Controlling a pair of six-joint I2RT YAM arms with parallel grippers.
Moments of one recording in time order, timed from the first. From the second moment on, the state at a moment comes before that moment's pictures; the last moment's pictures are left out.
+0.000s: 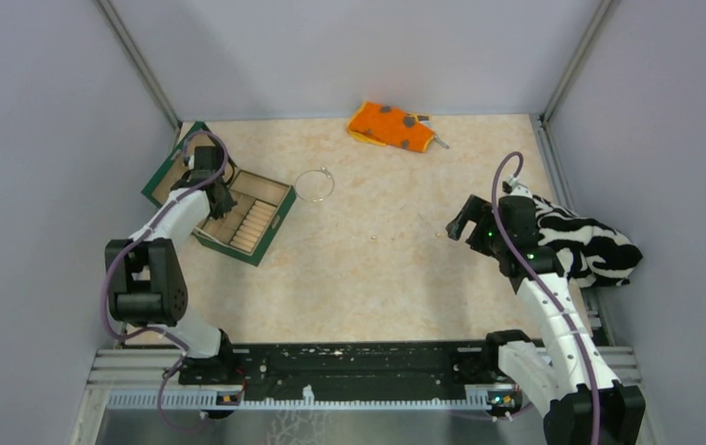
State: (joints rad) left arm -0.01 1.59 1.11 -0.46 -0.36 -0.41; right arm 0.11 0.86 0.69 -0.50 -0.06 0.52
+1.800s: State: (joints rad) left arm -0.81 2.03 1.52 -0.44 -0.13 -0.40; right arm 0.24 0.78 0.67 -0.49 0.08 0.59
